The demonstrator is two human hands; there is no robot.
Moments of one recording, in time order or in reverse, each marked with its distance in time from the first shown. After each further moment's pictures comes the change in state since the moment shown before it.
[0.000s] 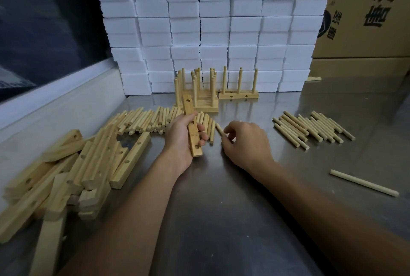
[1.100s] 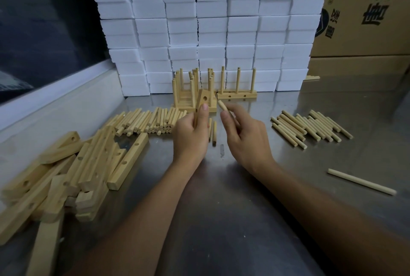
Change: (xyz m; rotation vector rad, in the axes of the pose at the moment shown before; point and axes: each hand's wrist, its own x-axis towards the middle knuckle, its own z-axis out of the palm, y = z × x) left_hand -0.017 -0.014 0.013 0.672 0.050 0.569; right_hand -0.005 0.004 -0.005 0.459 0.270 -0.227
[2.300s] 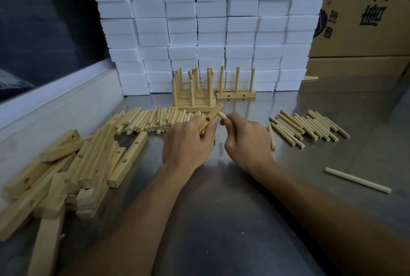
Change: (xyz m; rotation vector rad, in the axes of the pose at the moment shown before) left_hand -0.006 0.001 -0.020 0.684 -0.074 0.413; right_hand -0.003 0.001 -0.001 -0.326 -0.044 -0.032
